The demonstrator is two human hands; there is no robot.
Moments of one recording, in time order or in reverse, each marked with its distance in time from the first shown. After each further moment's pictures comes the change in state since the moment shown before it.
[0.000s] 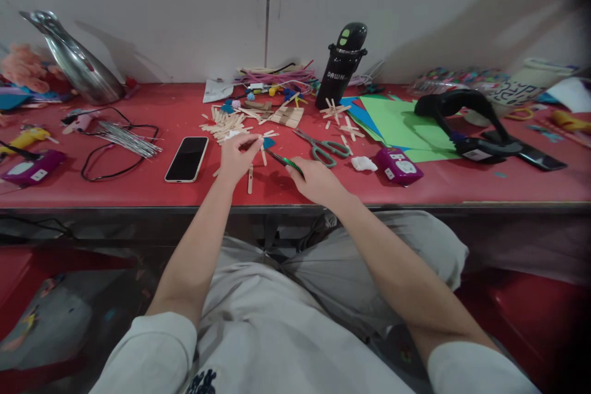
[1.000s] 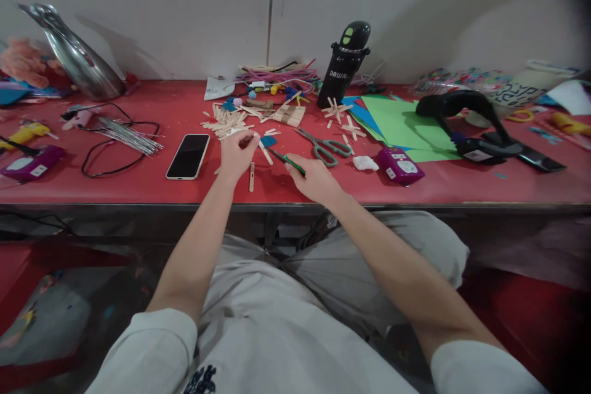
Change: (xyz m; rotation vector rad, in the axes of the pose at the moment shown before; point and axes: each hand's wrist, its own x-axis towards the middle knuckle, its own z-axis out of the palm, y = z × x) left_hand 0.002 -0.006 -0.002 0.053 0.023 -0.111; right_hand 0.003 0.009 0.018 0.167 0.169 -0.084
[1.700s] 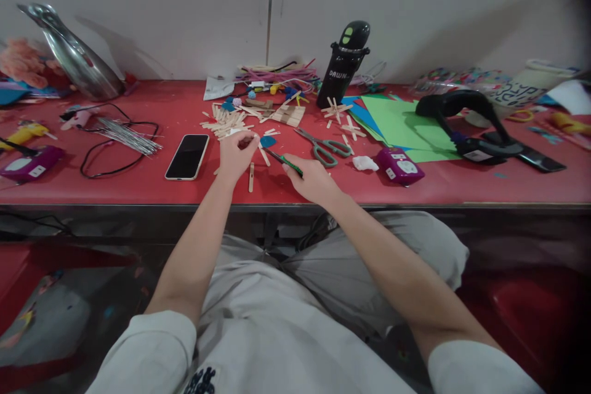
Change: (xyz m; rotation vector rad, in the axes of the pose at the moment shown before) left_hand -0.001 0.001 0.000 -0.019 -0.001 -0.005; right_hand 0.002 -0.002 0.004 -0.009 -0.021 0.004
